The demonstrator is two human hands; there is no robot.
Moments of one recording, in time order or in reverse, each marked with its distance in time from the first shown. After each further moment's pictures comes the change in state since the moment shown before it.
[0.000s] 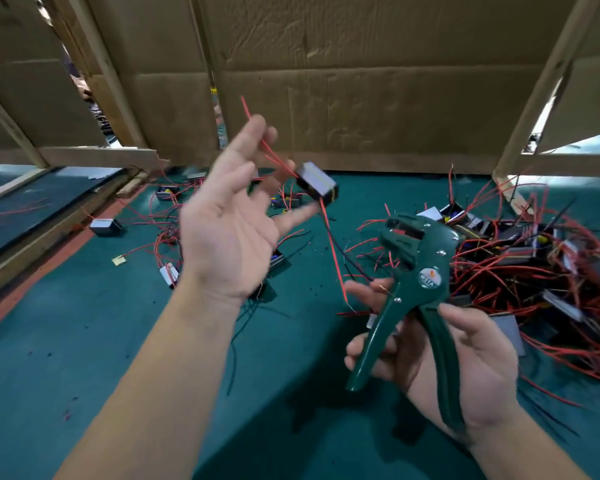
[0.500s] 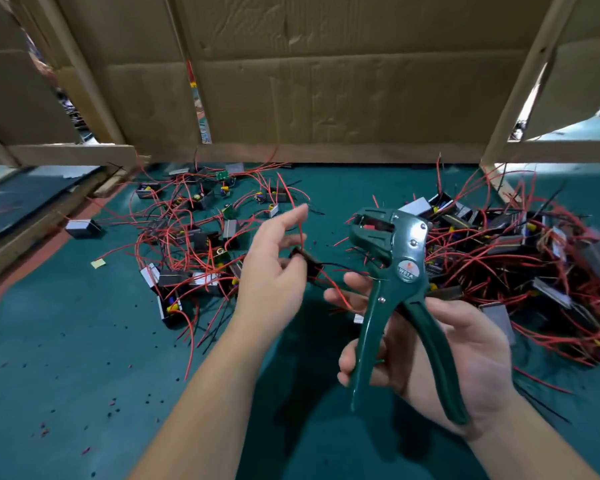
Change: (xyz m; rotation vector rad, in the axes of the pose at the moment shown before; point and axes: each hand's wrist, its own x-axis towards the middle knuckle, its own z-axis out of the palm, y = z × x) left_hand -0.021 -0.080 -0.022 0.921 0.100 0.084; right_hand -0.001 -0.005 -0.001 0.011 -0.133 0.131
